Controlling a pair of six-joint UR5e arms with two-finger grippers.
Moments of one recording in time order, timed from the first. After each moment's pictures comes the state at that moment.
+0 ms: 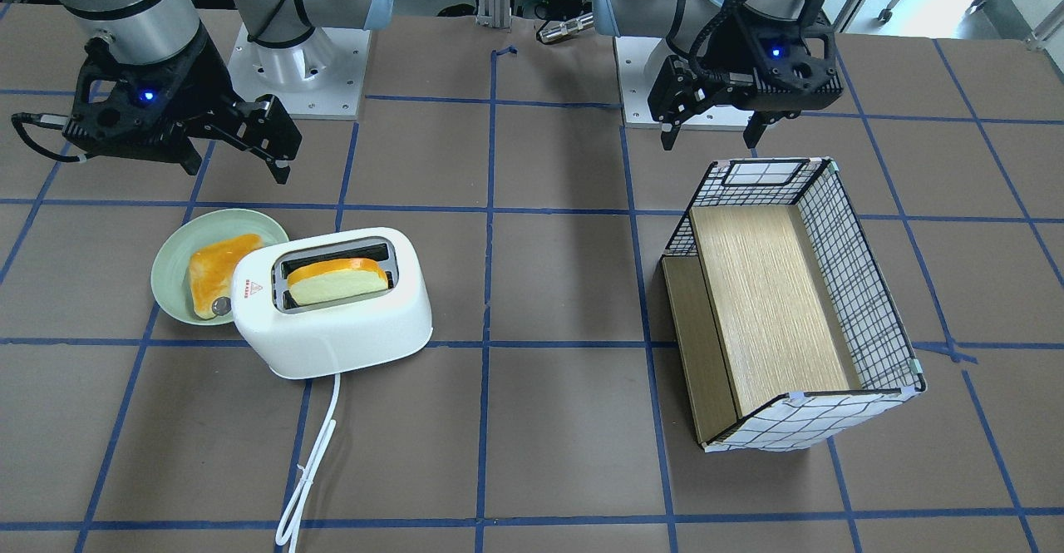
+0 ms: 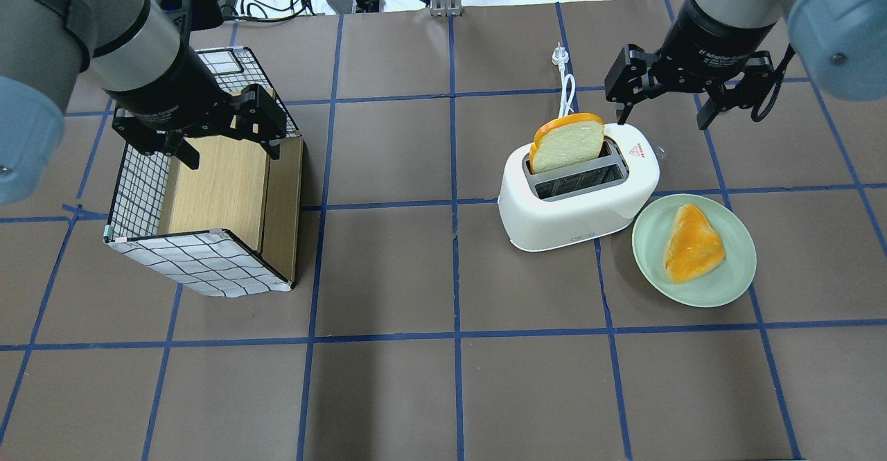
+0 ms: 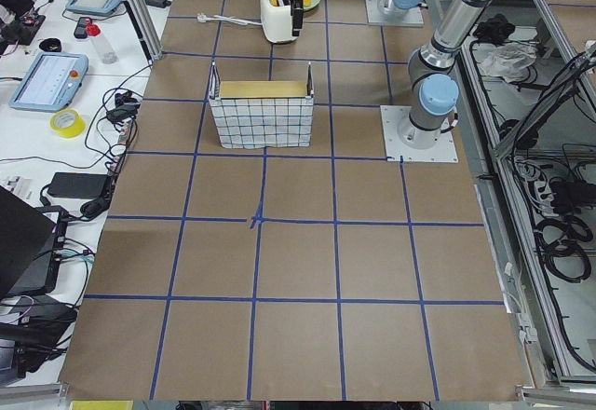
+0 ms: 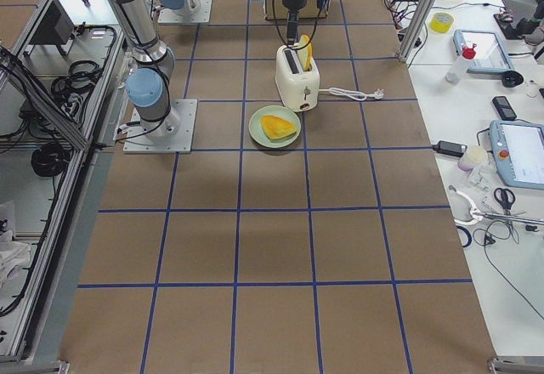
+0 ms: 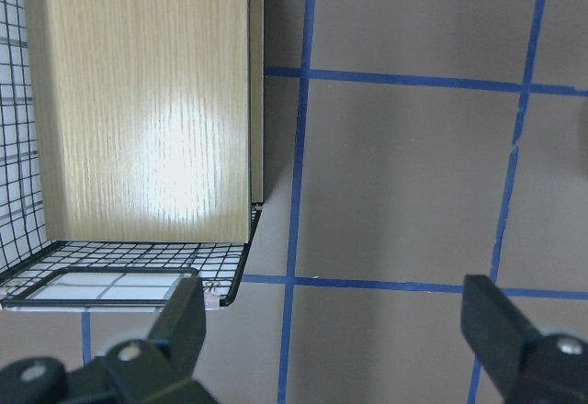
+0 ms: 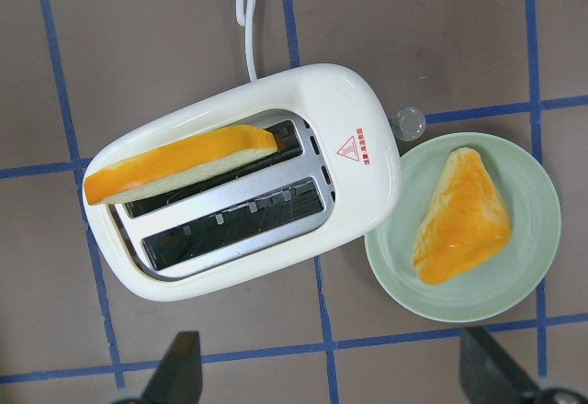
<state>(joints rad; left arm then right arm) -1.58 -1.46 -1.67 -1.53 1.56 -0.10 1.54 -1.58 1.60 -1.59 -1.55 0.09</state>
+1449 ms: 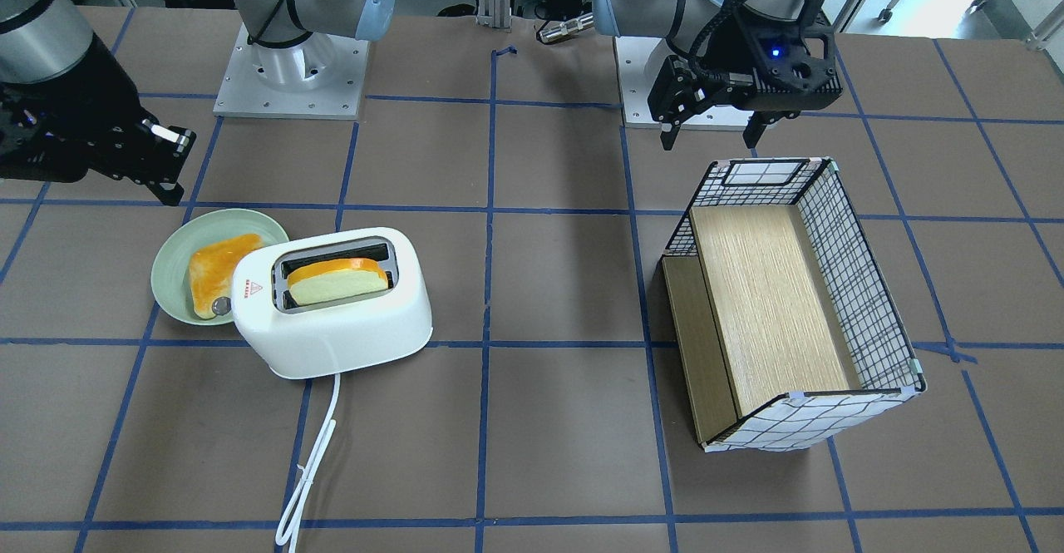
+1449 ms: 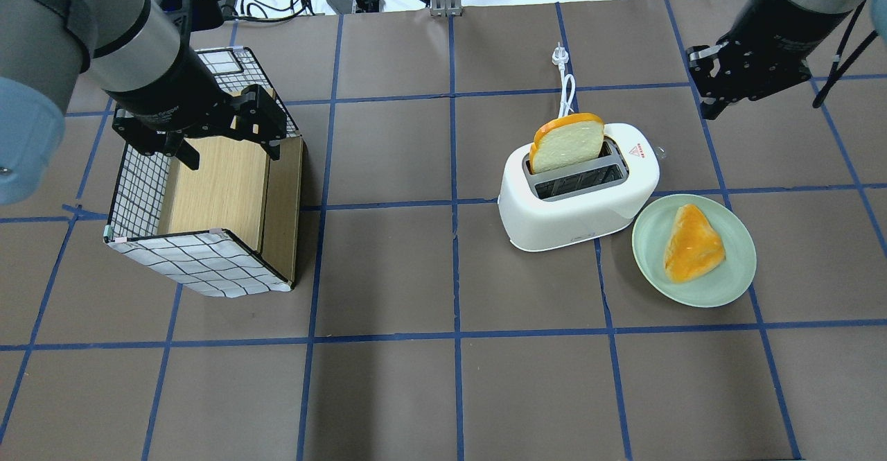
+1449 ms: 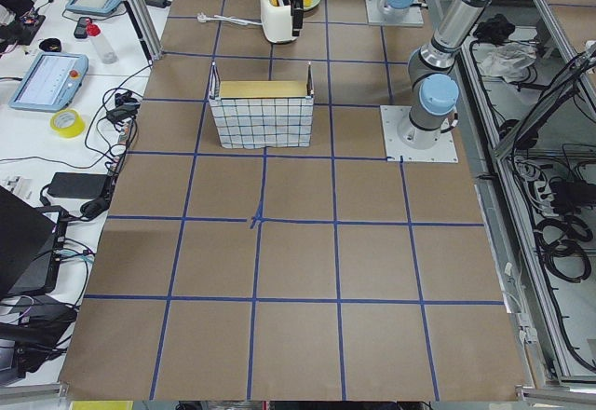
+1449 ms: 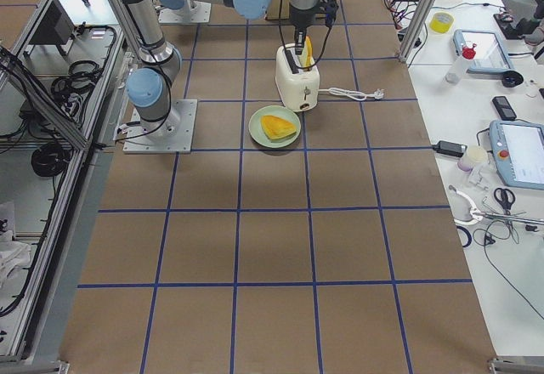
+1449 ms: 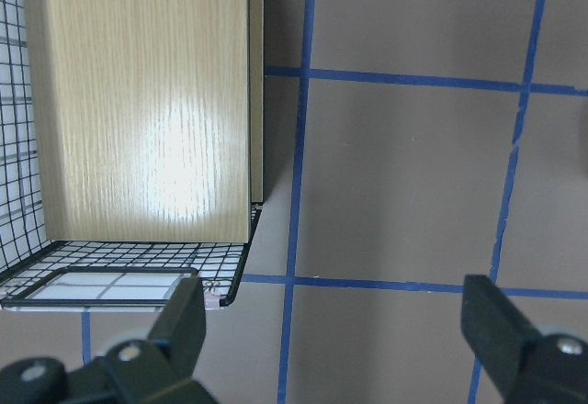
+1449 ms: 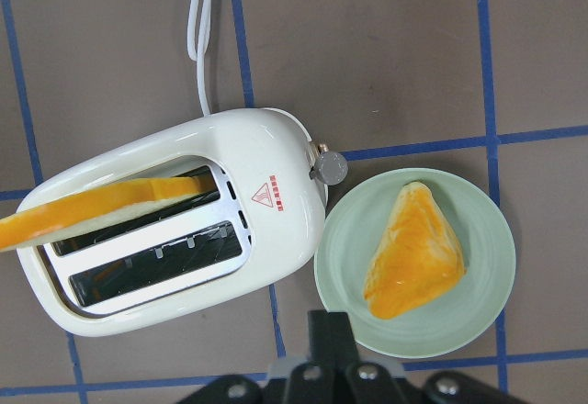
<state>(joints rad) -1.58 -1.46 -1.67 -1.53 1.56 -0.10 1.35 -1.57 1.61 -1.61 -1.46 -0.10</state>
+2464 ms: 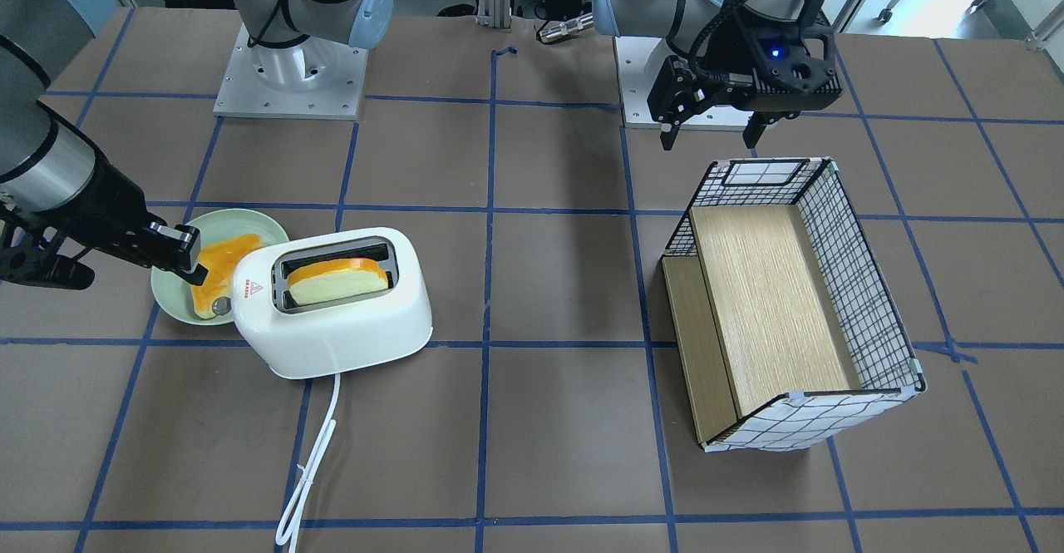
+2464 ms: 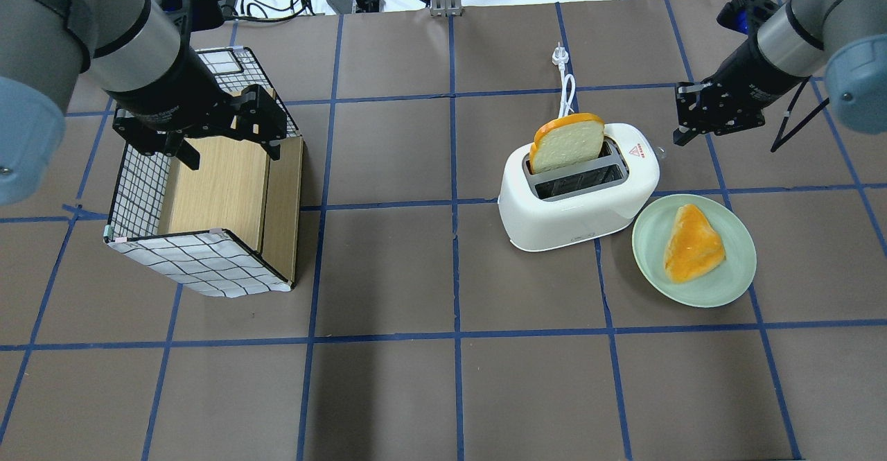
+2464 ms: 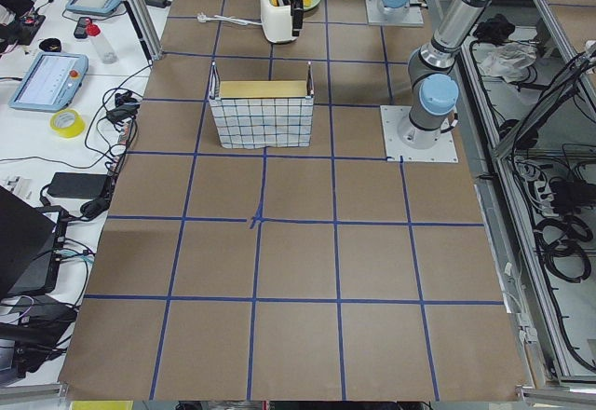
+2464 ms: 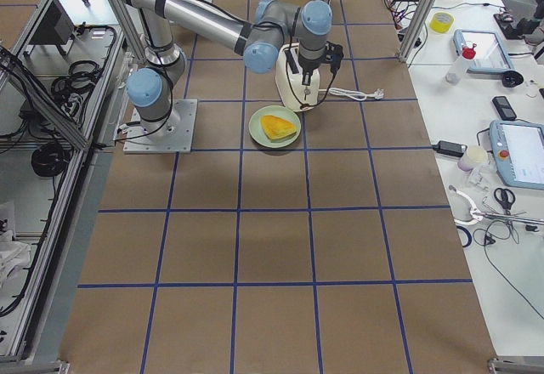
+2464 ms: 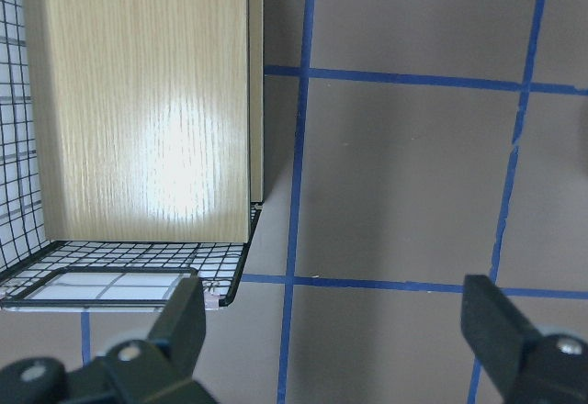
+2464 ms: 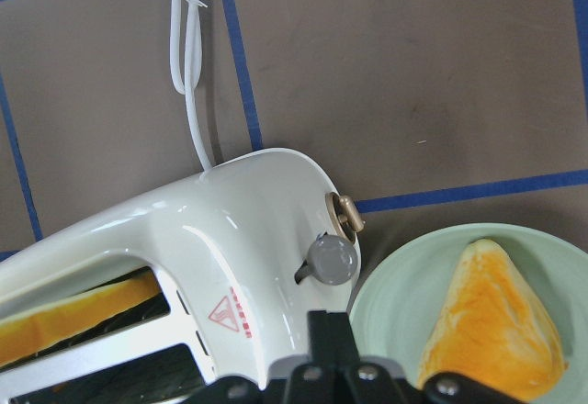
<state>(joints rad) -1.58 -1.46 -1.67 -1.53 1.56 -0.10 1.26 -1.45 1.80 -1.88 -1.30 -0.14</state>
